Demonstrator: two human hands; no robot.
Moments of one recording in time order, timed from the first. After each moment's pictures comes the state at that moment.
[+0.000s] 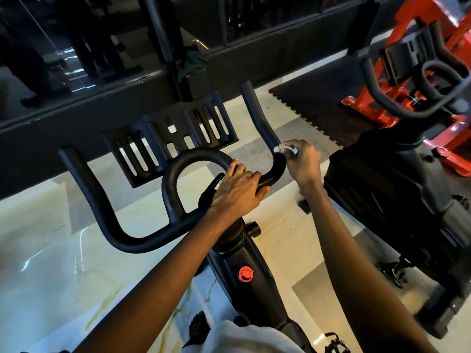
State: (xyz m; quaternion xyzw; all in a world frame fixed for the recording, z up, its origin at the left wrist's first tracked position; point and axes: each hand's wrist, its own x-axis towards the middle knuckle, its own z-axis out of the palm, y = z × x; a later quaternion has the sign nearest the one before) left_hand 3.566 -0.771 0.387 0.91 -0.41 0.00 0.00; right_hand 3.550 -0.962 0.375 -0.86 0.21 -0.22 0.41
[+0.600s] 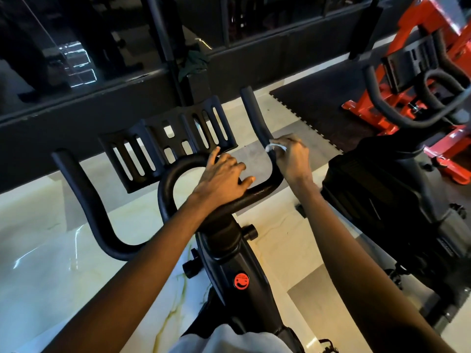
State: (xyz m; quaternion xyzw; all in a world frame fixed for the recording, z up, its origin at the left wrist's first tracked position) left_hand 3.612 -0.757 0.403 0.93 -0.38 0.01 0.03; right_hand 3.580 -0.965 0.381 -0.92 0.13 -0.21 0.30
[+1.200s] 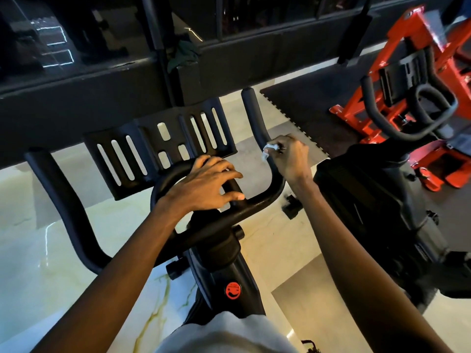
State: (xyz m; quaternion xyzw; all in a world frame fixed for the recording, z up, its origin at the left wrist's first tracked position) left_hand 3.647 -0.719 0.407 0.89 -0.45 -0.08 0.08; right_hand 3.610 -0.967 0.391 -0.93 0.12 -0.20 0.28
